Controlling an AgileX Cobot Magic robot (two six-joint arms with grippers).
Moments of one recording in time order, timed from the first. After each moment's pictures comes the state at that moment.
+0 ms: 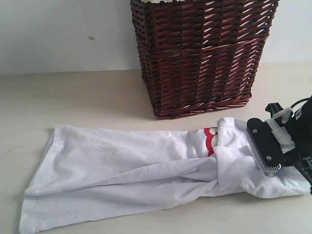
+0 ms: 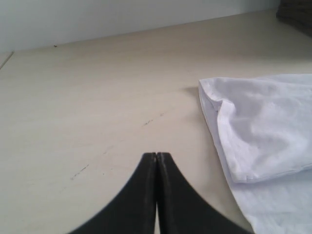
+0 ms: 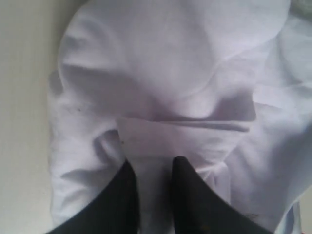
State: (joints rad) left arm 0.00 0.14 0.00 0.00 0.31 0.14; right arm 0.18 1.63 -0.78 0.03 0.59 -1.56
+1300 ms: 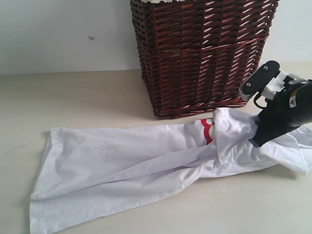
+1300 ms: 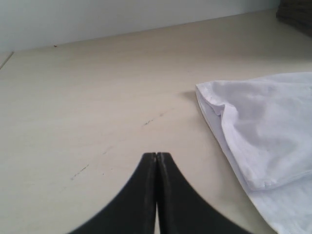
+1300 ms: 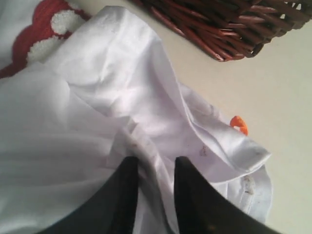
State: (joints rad) left arm 0.00 0.14 0.00 0.00 0.31 0.14; right arm 0.17 1.64 -0.78 -0.36 0.19 -0.21
